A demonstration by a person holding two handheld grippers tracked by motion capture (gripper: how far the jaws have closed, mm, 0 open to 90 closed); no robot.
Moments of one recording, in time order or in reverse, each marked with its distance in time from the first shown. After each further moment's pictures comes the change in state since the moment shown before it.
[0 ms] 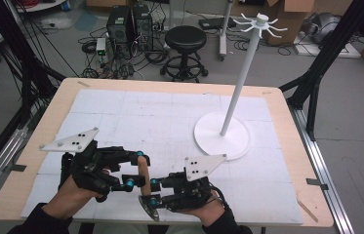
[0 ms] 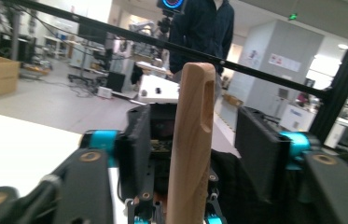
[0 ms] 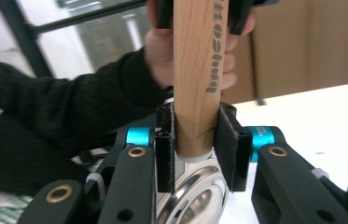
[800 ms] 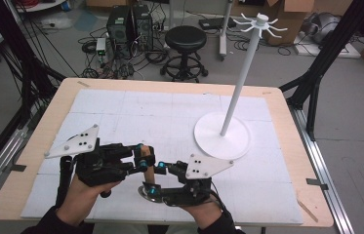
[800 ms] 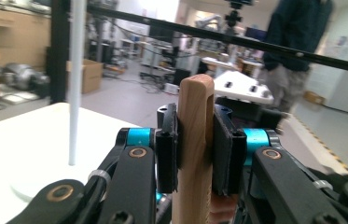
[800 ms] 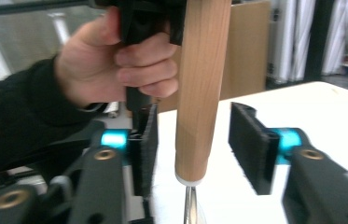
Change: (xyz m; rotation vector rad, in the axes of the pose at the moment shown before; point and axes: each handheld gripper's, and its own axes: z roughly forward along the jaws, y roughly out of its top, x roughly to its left) left arm -0.008 0.005 0.011 0.012 0.344 0.099; right arm 0.007 0.006 -0.001 -0.030 -0.340 -0.066
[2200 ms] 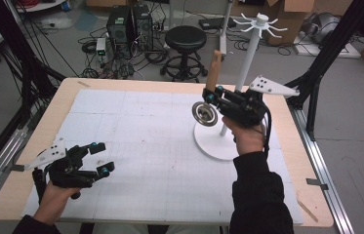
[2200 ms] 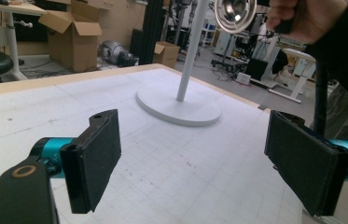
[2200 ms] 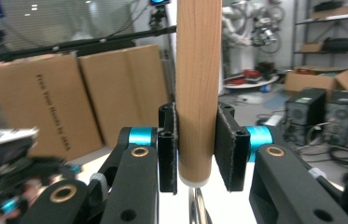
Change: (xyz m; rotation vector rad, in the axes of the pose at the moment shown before) left arm 0.064 -0.080 -0.094 0.044 0.303 -0.034; right arm -0.125 0.107 -0.089 -0.138 -0.388 0.067
